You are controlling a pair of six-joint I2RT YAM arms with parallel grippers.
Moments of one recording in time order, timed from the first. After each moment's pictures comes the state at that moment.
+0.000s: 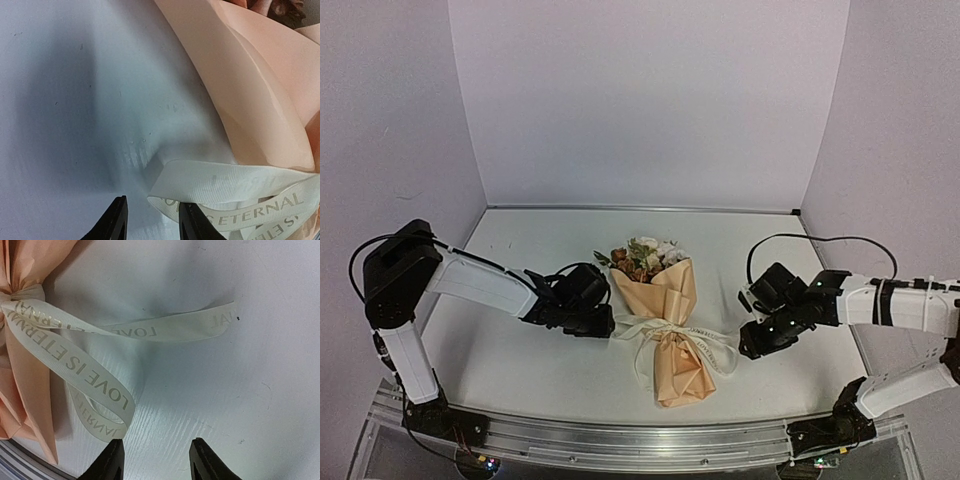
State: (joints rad) left arm -0.96 1.80 0.95 -0.12 -0.11 -0.77; right arm 0.77 1.27 0.73 -0.69 0.06 0.43
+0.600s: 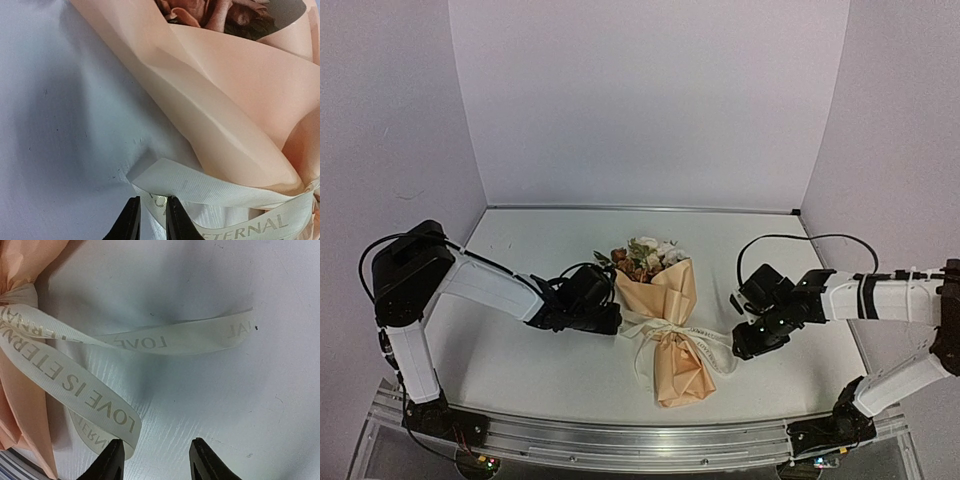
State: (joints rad) left arm -0.96 1.85 0.95 0.05 -0.13 -0.66; right arm 0.77 1.37 0.75 -0.64 0.05 0.42
